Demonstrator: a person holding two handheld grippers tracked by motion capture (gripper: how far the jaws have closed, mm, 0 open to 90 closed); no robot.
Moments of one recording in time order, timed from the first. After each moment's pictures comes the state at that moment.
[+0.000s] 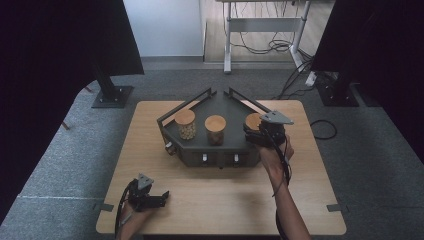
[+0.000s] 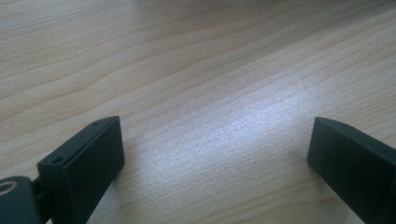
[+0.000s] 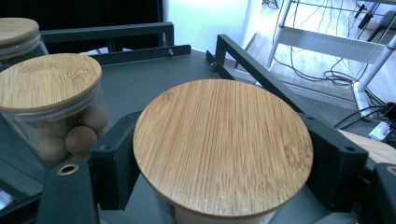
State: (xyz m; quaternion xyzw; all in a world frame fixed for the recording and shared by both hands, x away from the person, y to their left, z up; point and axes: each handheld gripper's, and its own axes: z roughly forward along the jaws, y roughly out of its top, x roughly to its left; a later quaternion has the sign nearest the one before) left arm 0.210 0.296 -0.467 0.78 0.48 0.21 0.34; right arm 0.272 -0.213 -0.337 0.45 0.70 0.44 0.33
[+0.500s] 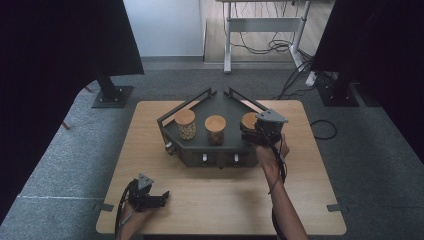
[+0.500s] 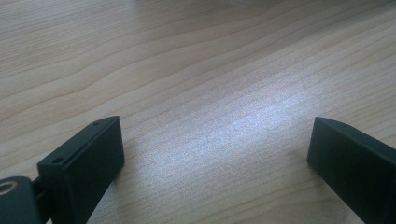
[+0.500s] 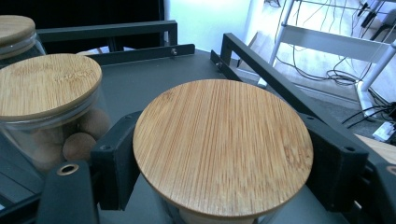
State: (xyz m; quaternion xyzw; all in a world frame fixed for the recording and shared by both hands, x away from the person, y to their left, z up) left arm 0.210 0.296 -0.467 0.78 0.48 0.21 0.34; right arm 0.282 -0.203 -0.341 0.45 0.71 0.44 0.33
